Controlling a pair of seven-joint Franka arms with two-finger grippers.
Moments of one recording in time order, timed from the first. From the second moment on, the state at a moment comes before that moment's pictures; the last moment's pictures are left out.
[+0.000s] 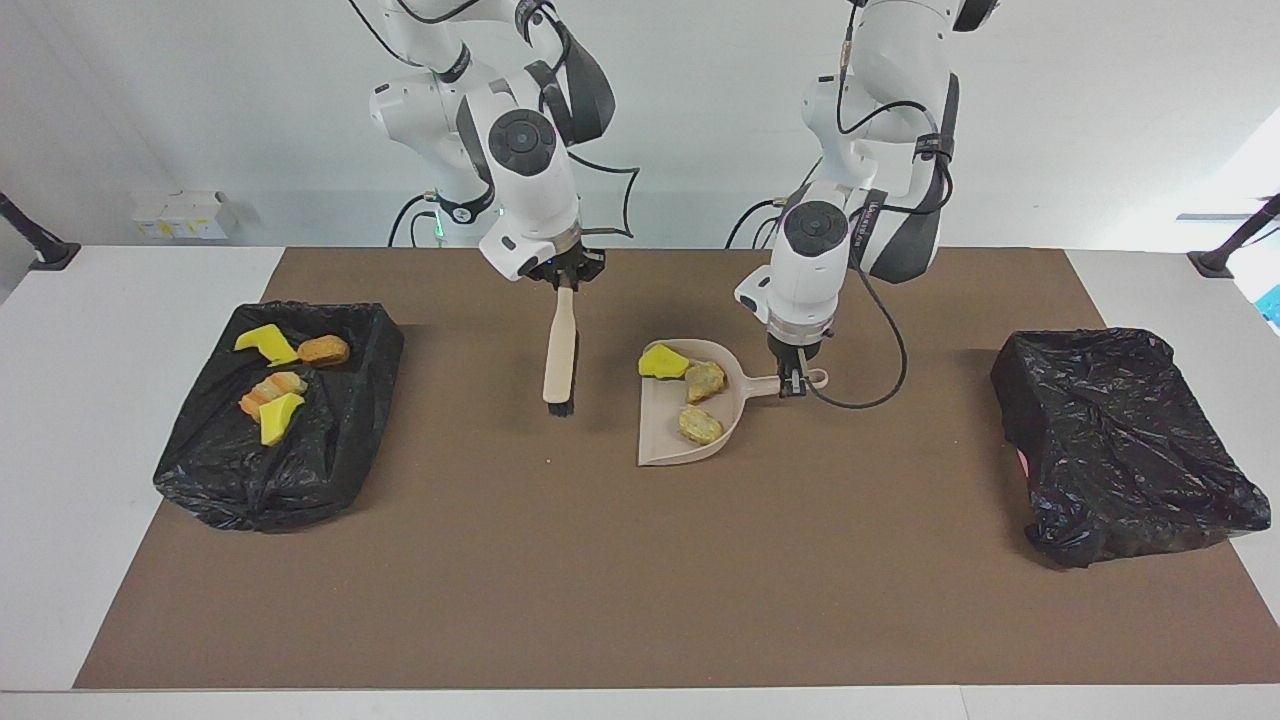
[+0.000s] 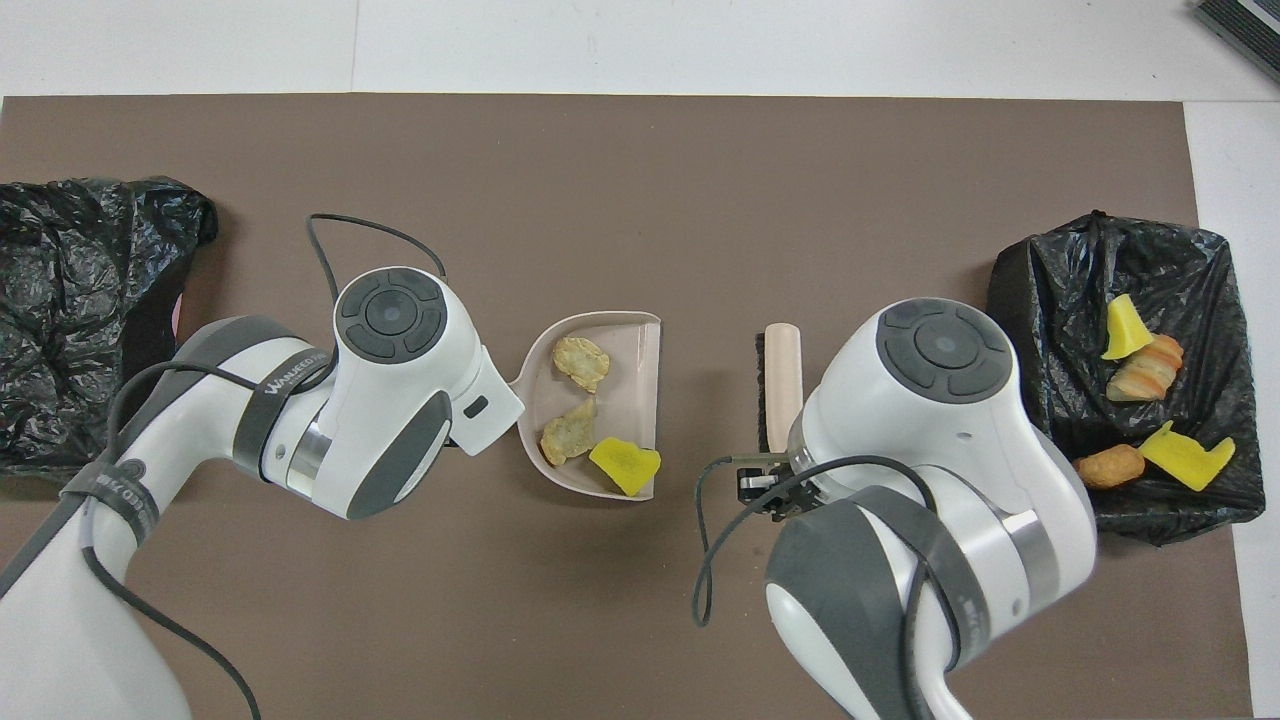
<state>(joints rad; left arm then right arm) -0.26 0.21 -0.22 -1.96 0.13 2.09 1.13 0.34 -0.03 0.11 -1.97 0.15 1.67 0.46</state>
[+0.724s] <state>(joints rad) -0.12 0.20 -0.22 -1.85 0.07 2.00 1.32 0.36 -0.20 0.12 -2.02 0.13 1.56 0.46</state>
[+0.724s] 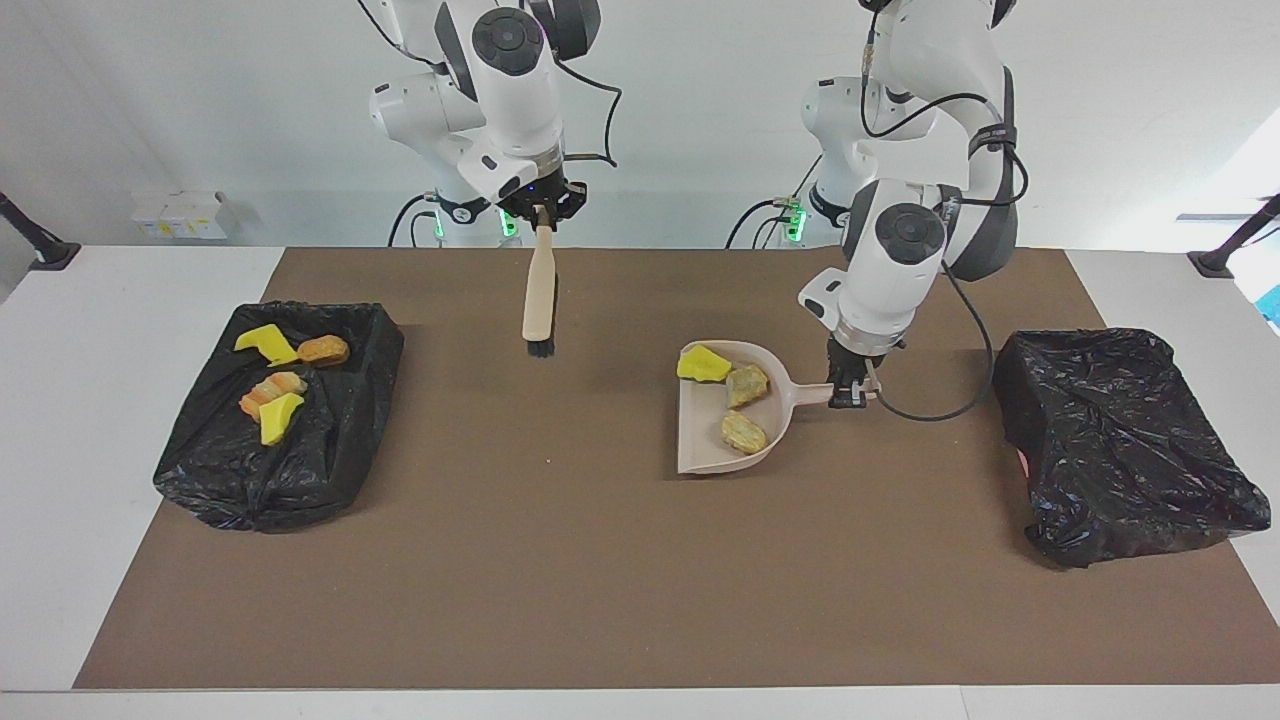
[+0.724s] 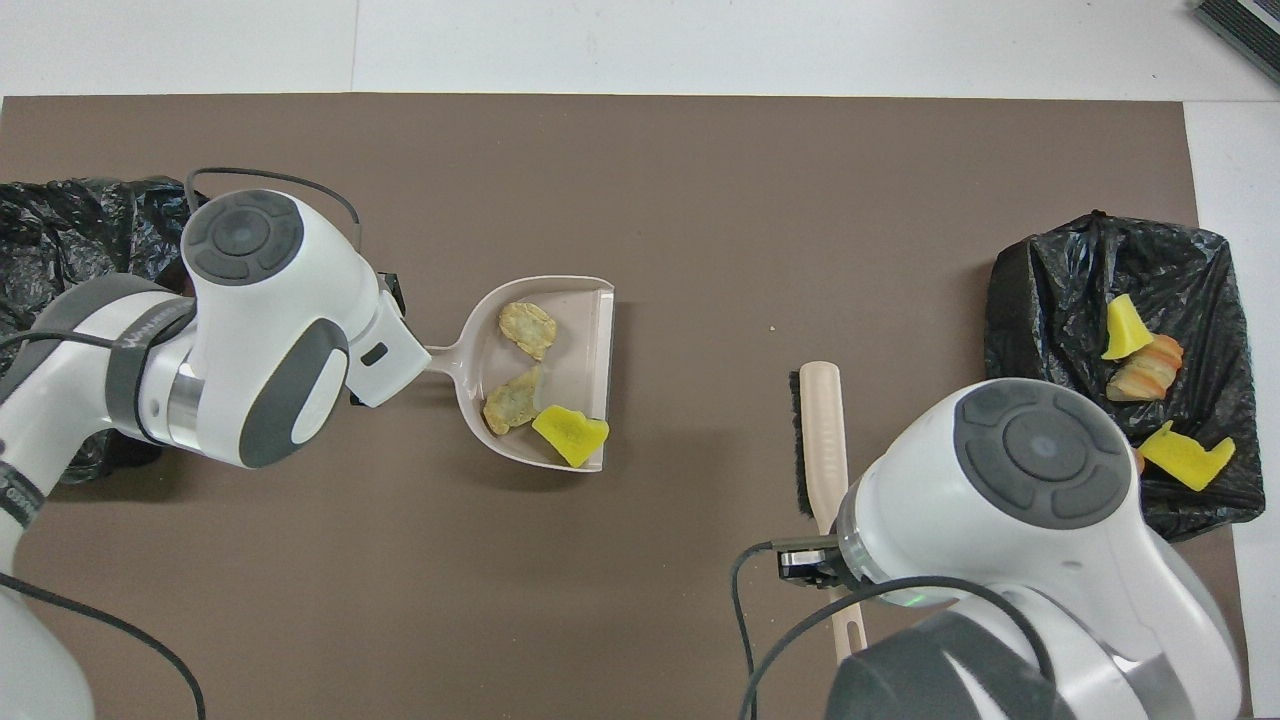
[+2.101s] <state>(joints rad) 0.44 0.15 -0.20 -1.63 0.06 1.83 1.68 0.81 0.14 0.13 -2.13 0.13 2.13 0.80</state>
